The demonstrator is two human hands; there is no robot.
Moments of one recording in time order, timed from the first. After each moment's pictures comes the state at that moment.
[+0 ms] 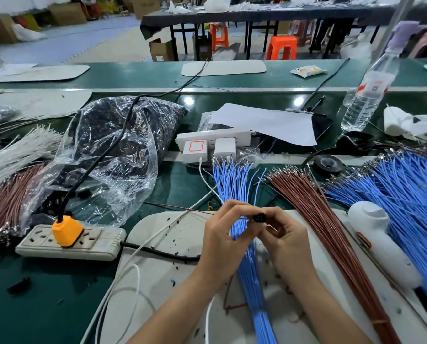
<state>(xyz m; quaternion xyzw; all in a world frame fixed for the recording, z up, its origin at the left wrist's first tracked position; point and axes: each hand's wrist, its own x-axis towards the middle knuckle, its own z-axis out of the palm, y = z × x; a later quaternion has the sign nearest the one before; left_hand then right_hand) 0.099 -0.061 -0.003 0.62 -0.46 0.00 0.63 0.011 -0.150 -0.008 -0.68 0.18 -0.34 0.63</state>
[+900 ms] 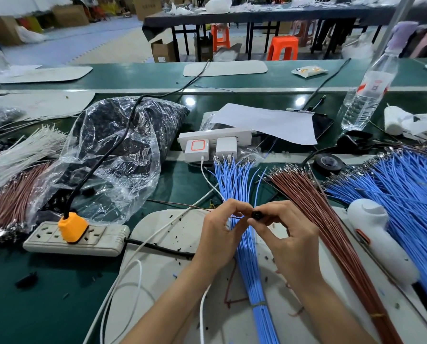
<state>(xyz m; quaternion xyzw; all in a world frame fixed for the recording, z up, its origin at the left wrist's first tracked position) 0.110 -0.058 -0.009 0.67 -0.44 -0.04 0.60 0.005 -0.148 0.005 -0.80 0.12 -0.46 0.36</state>
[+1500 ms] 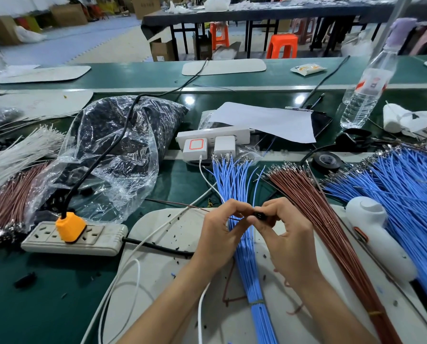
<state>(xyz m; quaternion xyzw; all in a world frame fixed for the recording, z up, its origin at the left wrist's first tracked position) 0.108 -0.056 -0.008 0.65 -0.45 -0.07 0.60 0.006 -0.148 0.006 -0.80 0.13 -0.44 0.38</state>
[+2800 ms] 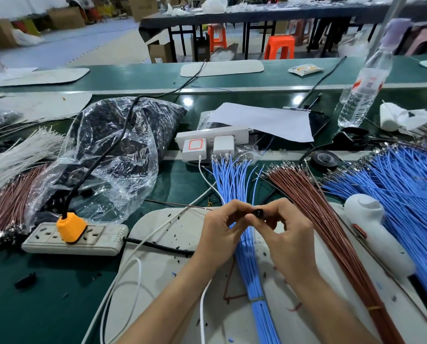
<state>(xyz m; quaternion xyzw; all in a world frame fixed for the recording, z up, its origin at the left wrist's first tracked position) 0.108 -0.059 -0.016 0.63 -0.44 -0.13 0.62 0.004 -0.143 0.004 -0.78 0.18 -0.44 0.40</state>
